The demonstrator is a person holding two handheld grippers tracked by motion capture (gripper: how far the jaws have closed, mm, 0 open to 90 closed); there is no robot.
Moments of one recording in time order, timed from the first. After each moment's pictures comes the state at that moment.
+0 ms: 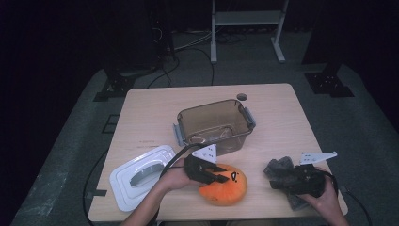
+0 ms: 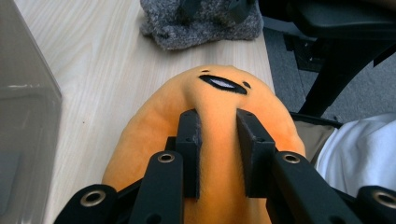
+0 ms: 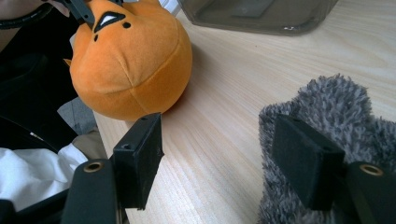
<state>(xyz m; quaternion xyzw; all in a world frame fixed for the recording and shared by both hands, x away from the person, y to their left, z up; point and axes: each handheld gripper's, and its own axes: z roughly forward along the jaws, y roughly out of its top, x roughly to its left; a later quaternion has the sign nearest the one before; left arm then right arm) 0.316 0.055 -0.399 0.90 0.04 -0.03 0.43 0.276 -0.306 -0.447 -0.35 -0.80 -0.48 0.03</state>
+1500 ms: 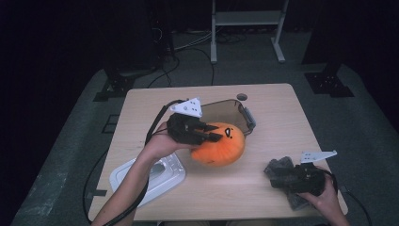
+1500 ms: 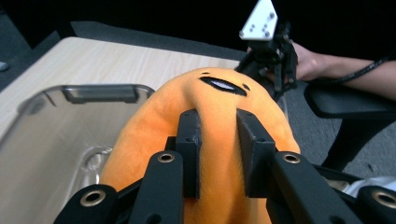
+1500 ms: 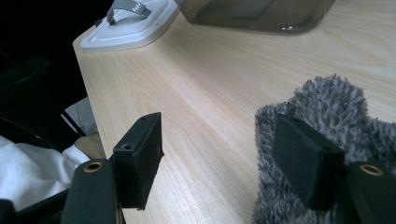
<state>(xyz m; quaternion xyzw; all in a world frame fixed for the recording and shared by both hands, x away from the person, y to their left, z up) 0.346 0.084 -0.268 0.87 0.09 0.04 0.48 0.281 -0.310 -0.451 -0.35 -0.80 -0.49 0.03</state>
